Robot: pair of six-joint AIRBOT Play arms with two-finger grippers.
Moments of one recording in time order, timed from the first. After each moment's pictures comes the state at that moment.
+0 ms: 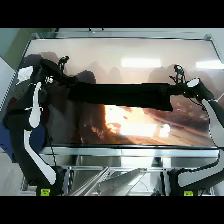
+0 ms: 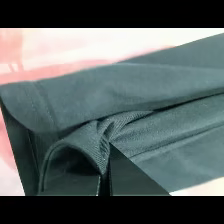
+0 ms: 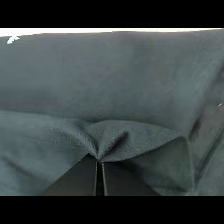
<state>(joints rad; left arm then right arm) 0.05 -2.04 1.92 -1.99 1.30 1.88 -0.12 -1.71 1.29 -0.90 0.79 1.02</state>
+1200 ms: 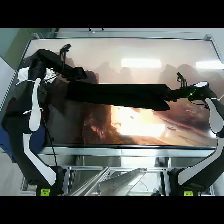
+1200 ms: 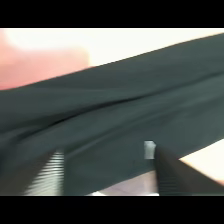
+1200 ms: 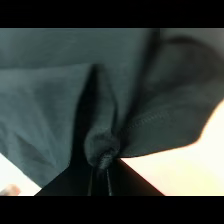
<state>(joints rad) -0.04 -1.96 1.98 -2.11 1.34 1.82 -0.28 -1.93 1.44 -0.65 1.20 0.94</state>
